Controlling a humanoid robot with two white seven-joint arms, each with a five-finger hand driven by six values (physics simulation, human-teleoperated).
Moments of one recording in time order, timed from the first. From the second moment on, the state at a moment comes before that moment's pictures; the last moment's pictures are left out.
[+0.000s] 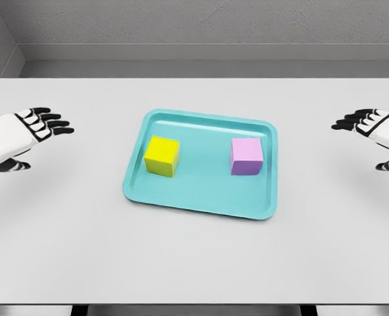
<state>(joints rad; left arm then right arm) -0.18 1.09 -0.30 -1.62 -0.55 -0.61 -0.07 -0.14 -1.08 0.17 -1.58 0.31 -0.61 0.32</state>
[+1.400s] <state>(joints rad) -0.52 0.91 -0.55 -1.54 -0.81 -0.61 -0.22 -0.84 -0.92 0.87 -1.37 0.41 -0.61 0.52</state>
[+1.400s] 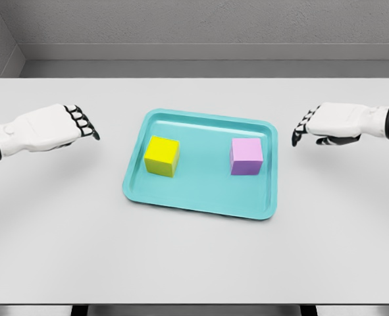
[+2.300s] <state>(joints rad) -0.71 0.88 -0.79 -1.54 -0.81 -0.61 -0.28 -0.80 -0.78 0.86 -1.34 0.44 -0.61 0.53</state>
